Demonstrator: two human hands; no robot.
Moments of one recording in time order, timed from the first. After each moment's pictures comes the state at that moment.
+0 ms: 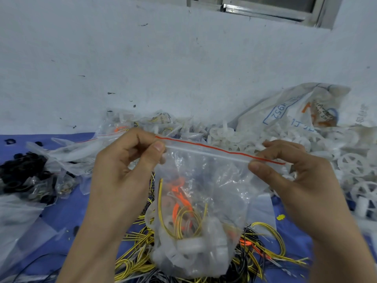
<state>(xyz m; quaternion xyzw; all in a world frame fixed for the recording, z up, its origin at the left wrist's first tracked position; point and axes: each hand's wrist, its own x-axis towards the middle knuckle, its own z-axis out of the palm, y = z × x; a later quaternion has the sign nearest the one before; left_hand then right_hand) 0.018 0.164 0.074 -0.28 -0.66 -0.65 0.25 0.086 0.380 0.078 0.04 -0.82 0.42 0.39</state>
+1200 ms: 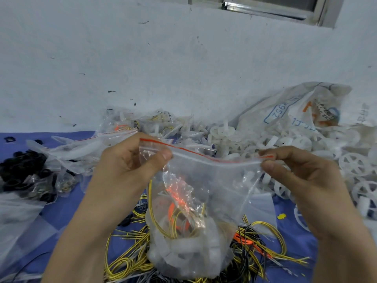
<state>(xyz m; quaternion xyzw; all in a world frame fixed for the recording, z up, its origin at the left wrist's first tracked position) 0.013 0.154 0.075 -0.26 -0.68 -0.67 0.13 0.087 0.392 0.070 0.06 -0.75 0.58 0.32</state>
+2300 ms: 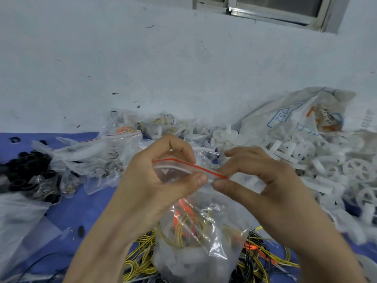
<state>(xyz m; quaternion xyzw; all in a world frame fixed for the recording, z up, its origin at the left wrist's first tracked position) 0.025 0.164 0.078 -0.36 -0.67 -0.65 0.10 0.082 0.339 0.084 0.17 -0.86 0.36 0.31</state>
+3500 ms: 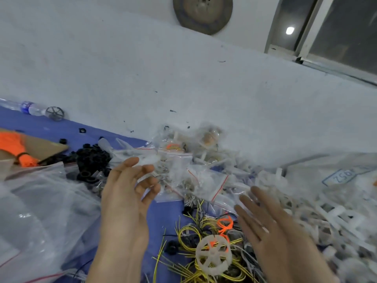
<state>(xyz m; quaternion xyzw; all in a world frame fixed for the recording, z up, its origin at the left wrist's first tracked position) -0.027 0.062 0.056 0.06 -0.32 -0.93 0.19 0.015 0.261 0.069 -0.05 -0.52 0.85 0.08</state>
